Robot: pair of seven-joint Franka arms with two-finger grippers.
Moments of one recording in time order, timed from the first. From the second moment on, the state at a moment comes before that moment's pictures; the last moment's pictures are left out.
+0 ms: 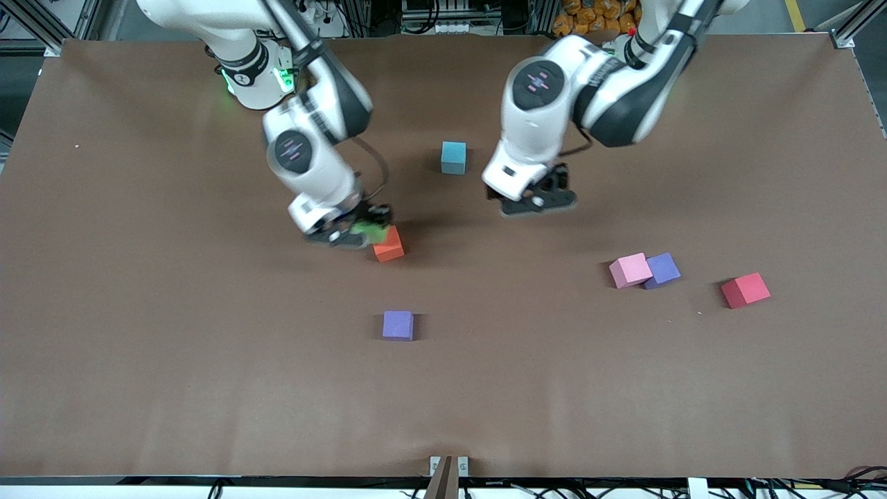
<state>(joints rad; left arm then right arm) -0.36 0.23 -0.33 -1.84 0.14 1.96 -0.81 0.71 0.30 -0.02 -2.05 0.25 2.40 0.67</state>
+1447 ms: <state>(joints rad) -0.04 0.24 -0.23 -2.05 0.15 2.14 0.08 1.05 0.50 -0.03 -2.00 0.25 2.54 0.92</state>
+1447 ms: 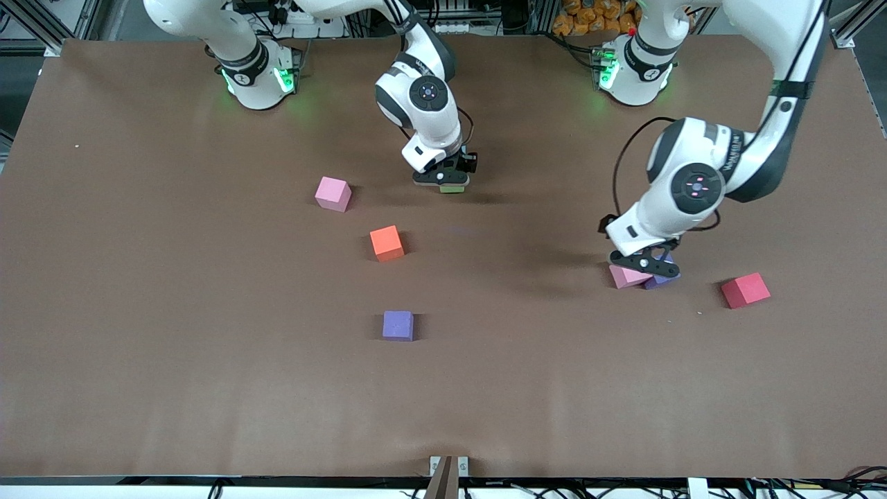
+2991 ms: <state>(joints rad) -0.04 0.30 -0.19 -2.24 0.24 2.65 0.73 0.67 0.47 -0.04 -1.97 0.11 2.58 0.39</state>
